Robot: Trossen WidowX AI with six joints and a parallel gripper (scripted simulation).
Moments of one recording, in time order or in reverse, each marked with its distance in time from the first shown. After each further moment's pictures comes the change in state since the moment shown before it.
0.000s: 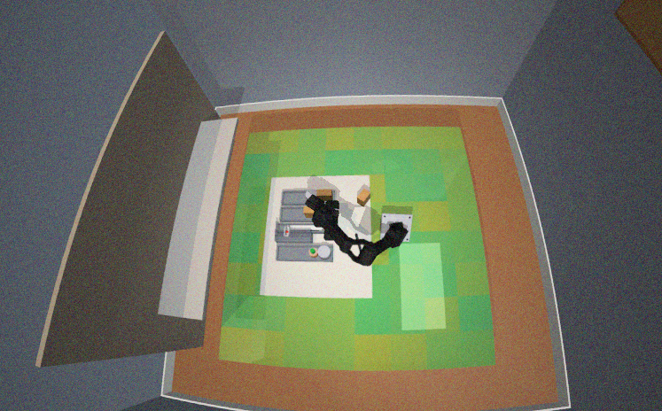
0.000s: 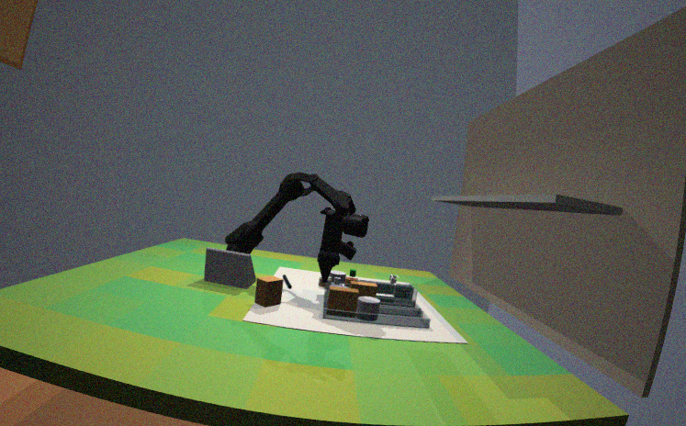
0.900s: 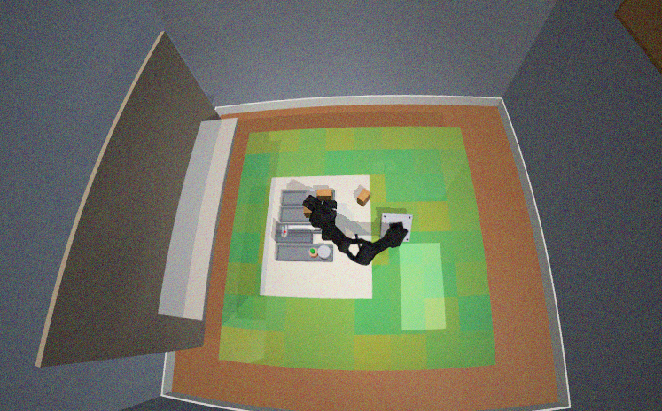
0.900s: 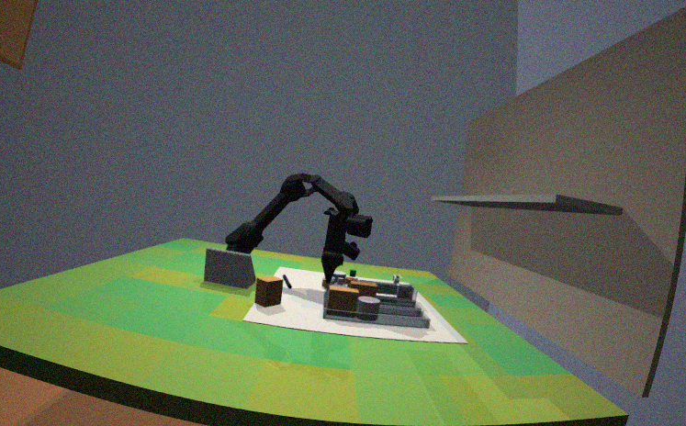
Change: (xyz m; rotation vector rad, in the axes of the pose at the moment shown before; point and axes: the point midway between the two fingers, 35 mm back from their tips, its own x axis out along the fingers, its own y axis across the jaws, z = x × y) arm -0.001 0.000 0.011 -0.004 0.000 -0.002
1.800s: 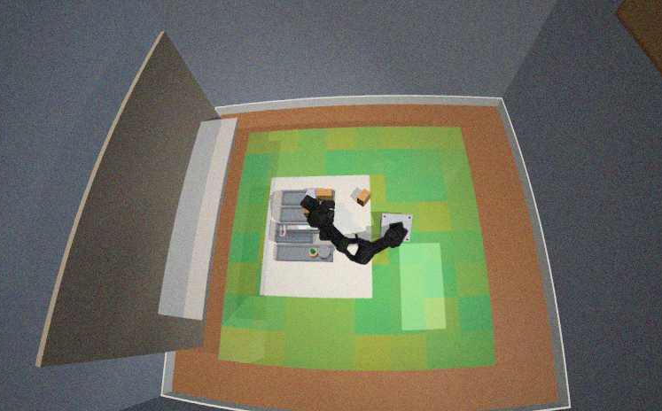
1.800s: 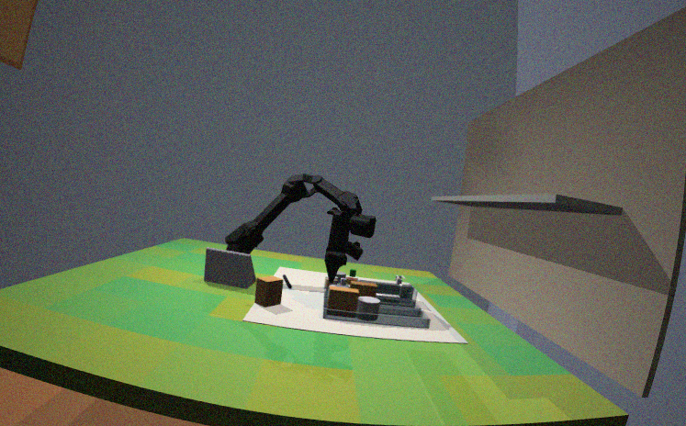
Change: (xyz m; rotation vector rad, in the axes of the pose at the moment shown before) arm -0.003 0.001 0.009 0.002 0.003 -0.002
